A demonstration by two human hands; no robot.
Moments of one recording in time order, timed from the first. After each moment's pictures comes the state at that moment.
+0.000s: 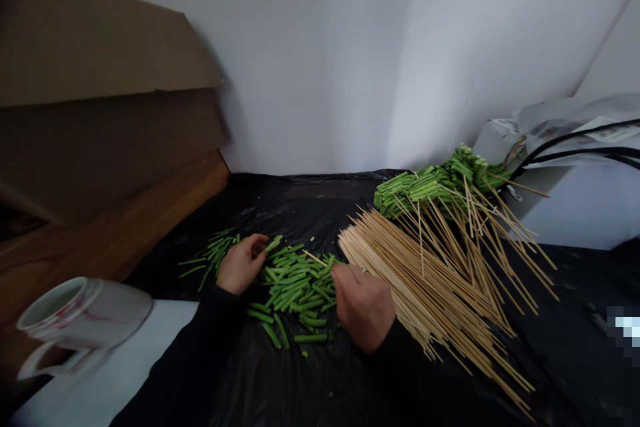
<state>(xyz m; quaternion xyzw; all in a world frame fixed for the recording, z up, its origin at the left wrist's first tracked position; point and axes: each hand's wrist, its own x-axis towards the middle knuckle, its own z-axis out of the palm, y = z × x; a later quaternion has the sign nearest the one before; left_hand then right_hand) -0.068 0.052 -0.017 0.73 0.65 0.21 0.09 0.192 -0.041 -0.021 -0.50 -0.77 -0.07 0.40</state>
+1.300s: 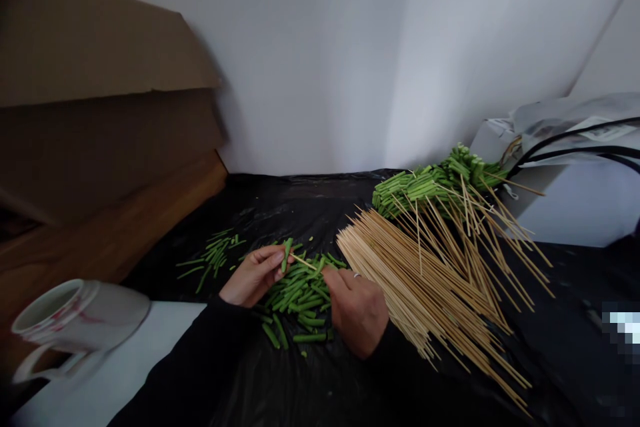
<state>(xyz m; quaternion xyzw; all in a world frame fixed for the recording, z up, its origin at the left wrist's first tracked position) -0.017 0.020 0.003 0.39 0.39 0.46 0.69 0.187 -0.045 -0.024 -0.47 -0.79 -0.07 0.39</state>
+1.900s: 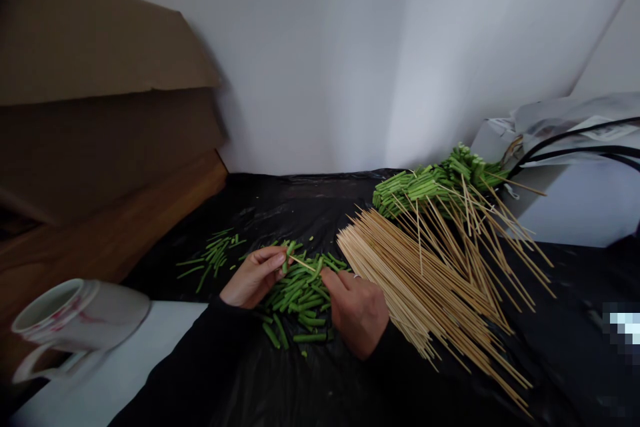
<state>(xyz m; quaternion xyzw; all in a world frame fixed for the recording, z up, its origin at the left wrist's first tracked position) -0.016 0.019 0.001 0.39 0.39 0.47 0.68 0.187 -0.046 -0.024 -0.49 -0.79 -0.09 0.36</state>
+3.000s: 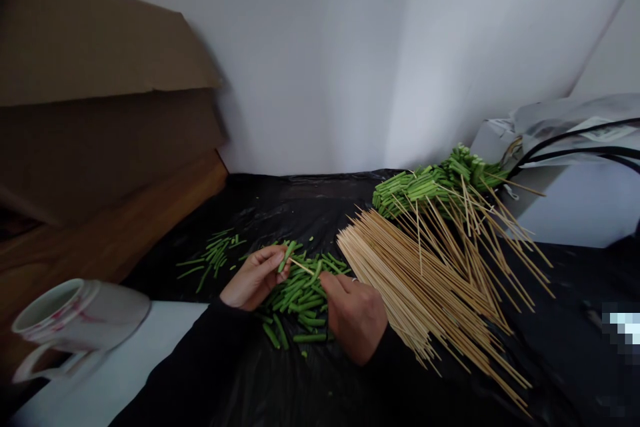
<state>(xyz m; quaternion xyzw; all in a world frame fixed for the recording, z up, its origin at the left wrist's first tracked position) -0.015 0.016 0.001 0.36 0.38 0.48 0.70 0.182 -0.051 -0.023 -0.48 -0.78 -0.05 0.39</state>
